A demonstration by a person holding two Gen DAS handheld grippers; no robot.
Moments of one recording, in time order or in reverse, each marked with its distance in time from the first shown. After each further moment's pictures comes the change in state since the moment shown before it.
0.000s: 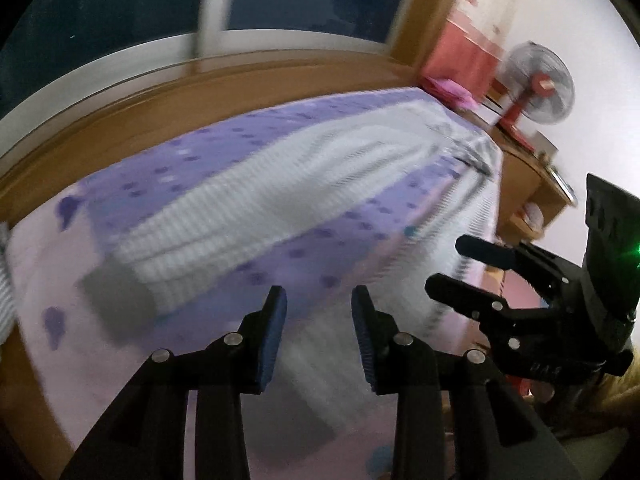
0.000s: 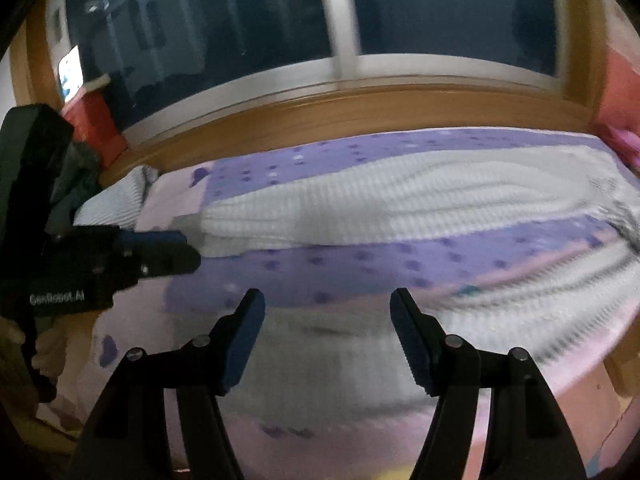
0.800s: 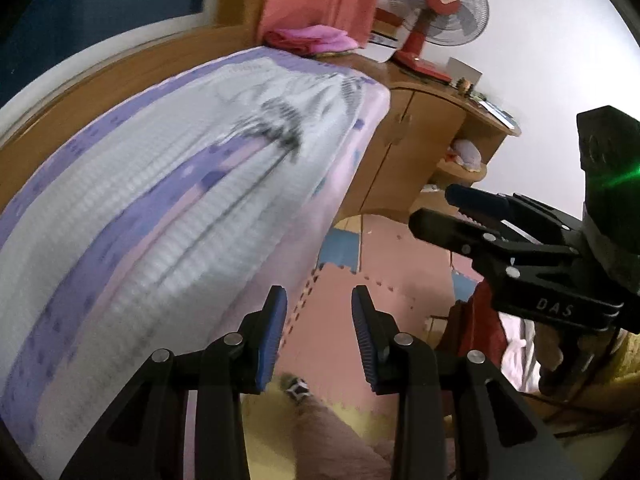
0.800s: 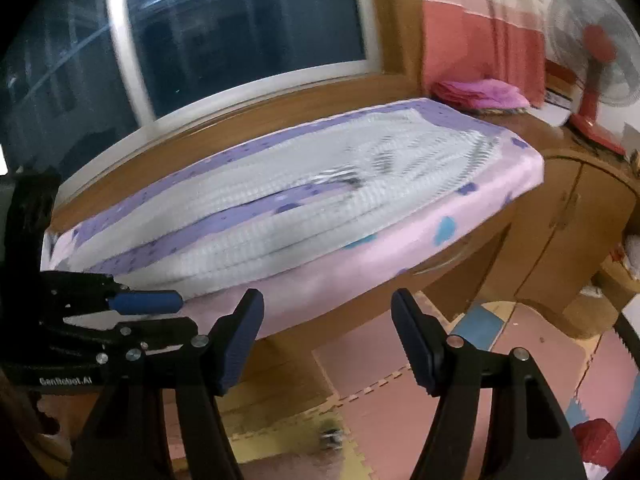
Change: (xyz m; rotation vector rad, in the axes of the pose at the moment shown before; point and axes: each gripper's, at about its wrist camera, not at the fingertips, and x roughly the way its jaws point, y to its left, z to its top) left arm 0.153 -0.301 0.062 0.286 0.084 -0.166; right arm -0.134 -0.302 -0.055 0.230 -0.077 -0.240
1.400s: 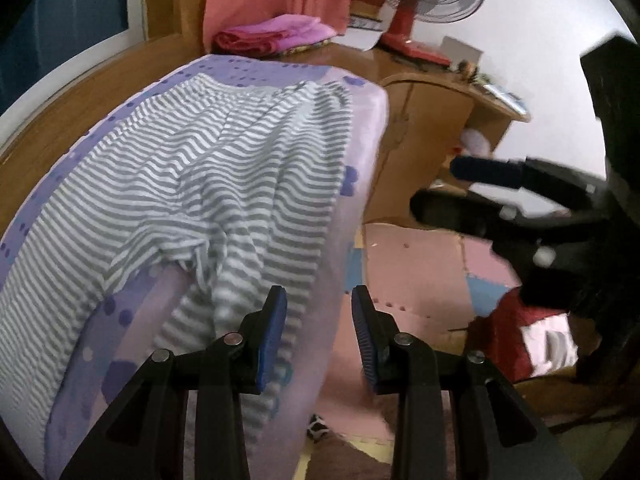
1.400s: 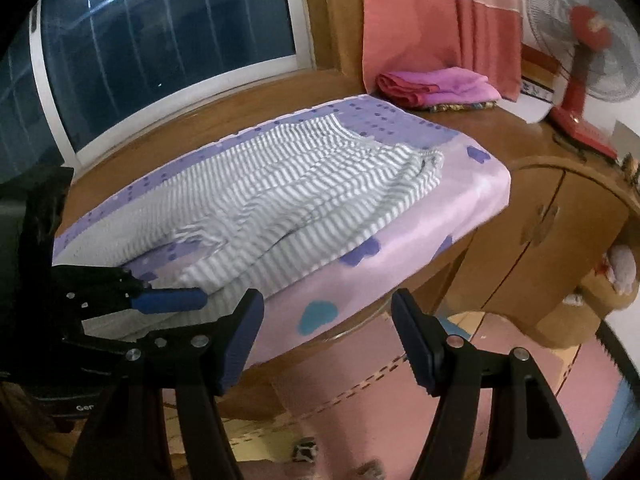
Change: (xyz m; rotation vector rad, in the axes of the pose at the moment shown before) left arm 0.133 -0.039 0.121 0.082 0.049 0.031; right arm 0.078 -0.135 0.091 0.002 0.054 -0.044
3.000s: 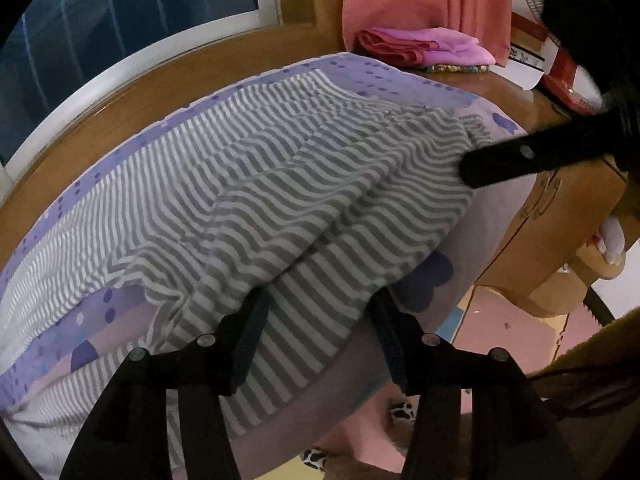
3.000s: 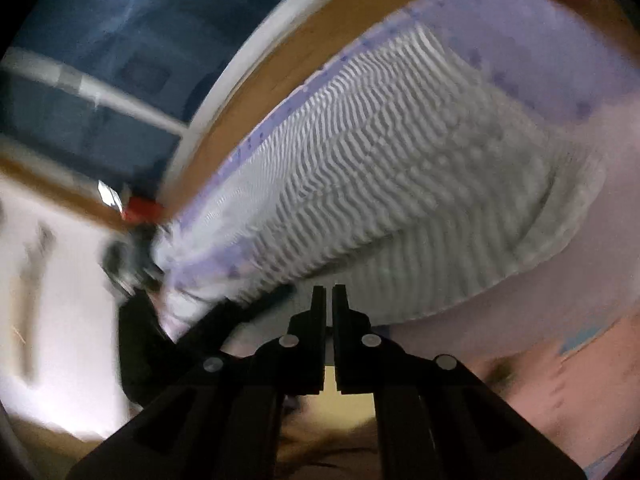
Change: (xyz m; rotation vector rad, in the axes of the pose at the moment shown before) left arm 0.076 -0.033 0.056 -0.365 -0.060 0.500; right arm 0.127 -0.101 0.124 -0.171 0.428 0.704
